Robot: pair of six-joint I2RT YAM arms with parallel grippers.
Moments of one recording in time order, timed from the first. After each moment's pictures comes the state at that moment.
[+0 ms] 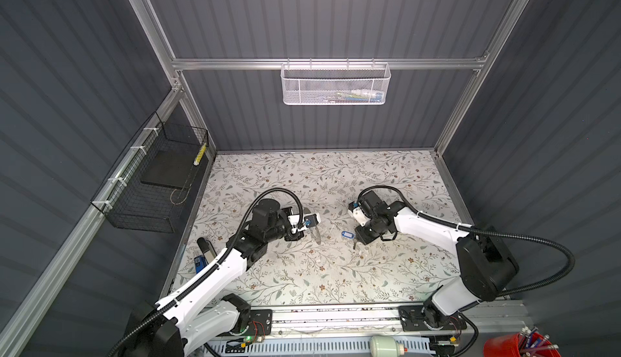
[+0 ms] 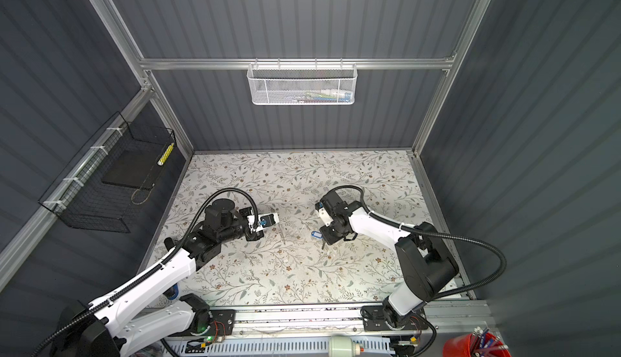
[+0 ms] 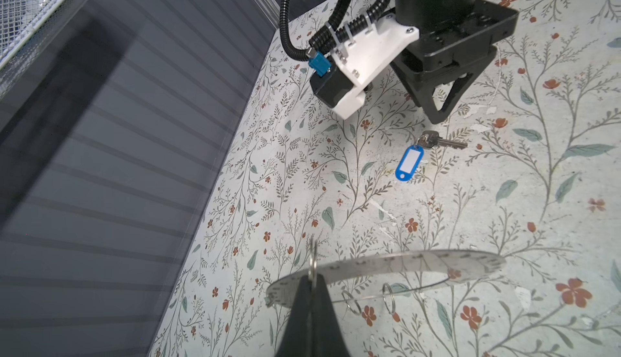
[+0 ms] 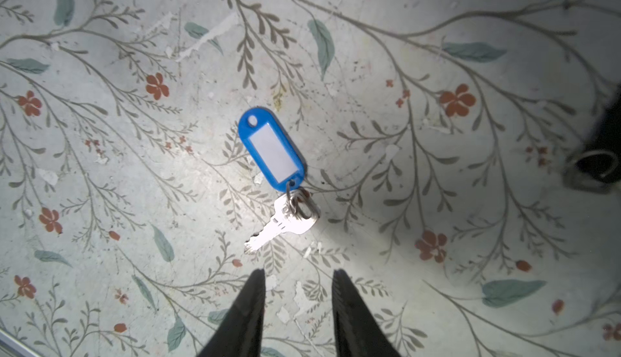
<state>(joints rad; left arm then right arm) -0.57 1.03 0.66 -0.09 0.34 0.88 0.61 1.58 0.96 -0.64 -0.08 0.06</state>
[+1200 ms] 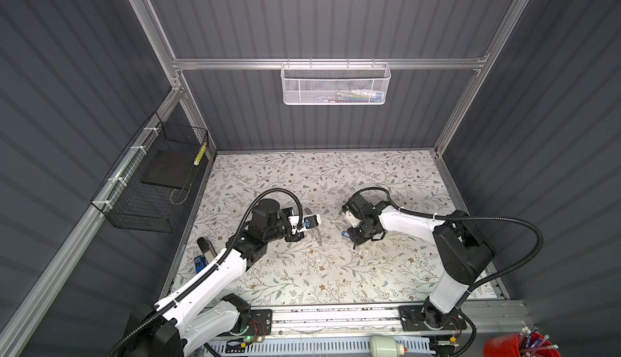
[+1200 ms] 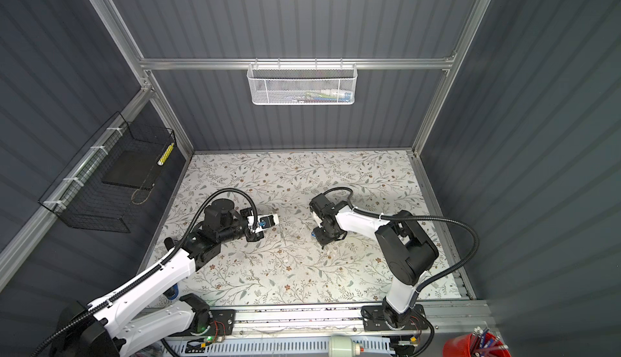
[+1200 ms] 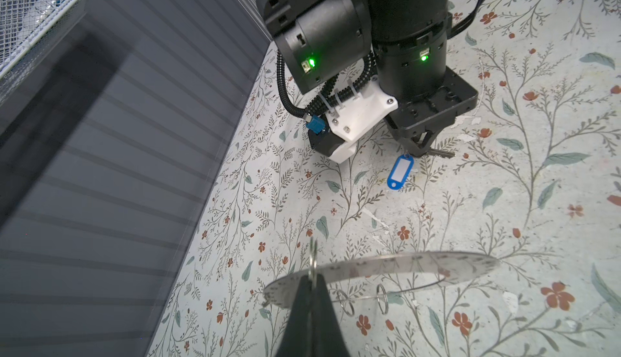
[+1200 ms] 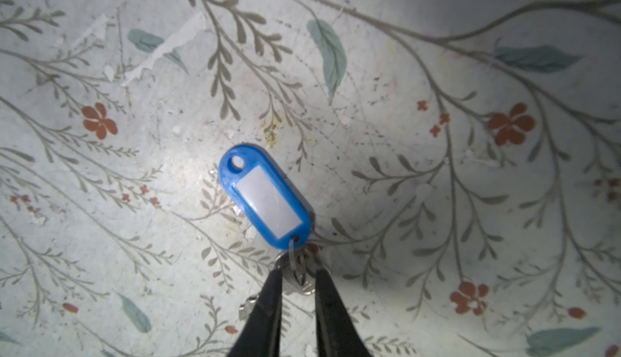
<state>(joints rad) -0.57 1.03 0.66 -0.09 0.38 0.88 0.67 1.74 1.04 -0.64 -0.01 0.11</state>
